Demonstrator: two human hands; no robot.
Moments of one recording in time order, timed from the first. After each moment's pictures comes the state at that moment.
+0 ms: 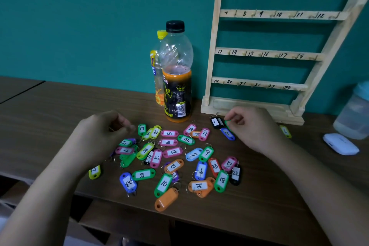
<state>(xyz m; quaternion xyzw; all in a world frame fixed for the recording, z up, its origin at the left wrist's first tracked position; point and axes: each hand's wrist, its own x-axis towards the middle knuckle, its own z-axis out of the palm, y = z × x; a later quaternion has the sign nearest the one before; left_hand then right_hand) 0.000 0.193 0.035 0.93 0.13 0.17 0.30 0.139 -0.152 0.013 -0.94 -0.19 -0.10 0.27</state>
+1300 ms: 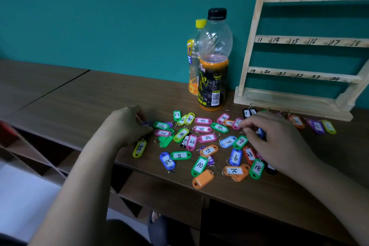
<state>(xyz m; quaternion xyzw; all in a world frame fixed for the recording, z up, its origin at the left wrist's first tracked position) -0.001 0.240 0.018 0.96 0.22 0.06 0.18 0.080 -0.128 -0.005 -0.89 -0.34 -0.13 0.28</state>
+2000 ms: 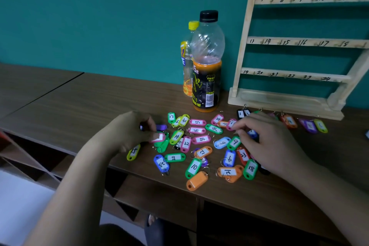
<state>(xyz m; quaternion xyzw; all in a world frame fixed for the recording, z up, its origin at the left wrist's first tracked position) -0.006 0.225 0.023 0.96 0.10 0.02 0.27 0.081 -0.129 -0.009 -0.88 -0.35 -0.15 0.28</state>
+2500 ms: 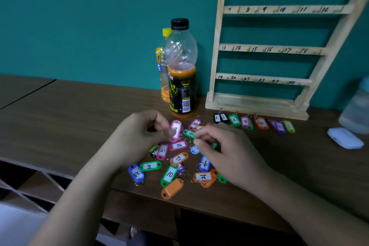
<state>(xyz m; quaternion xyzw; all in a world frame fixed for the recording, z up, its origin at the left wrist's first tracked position) 0.001 0.142 0.034 0.90 0.02 0.10 0.42 0.050 -0.107 0.001 -0.85 -0.35 -0.11 0.37</state>
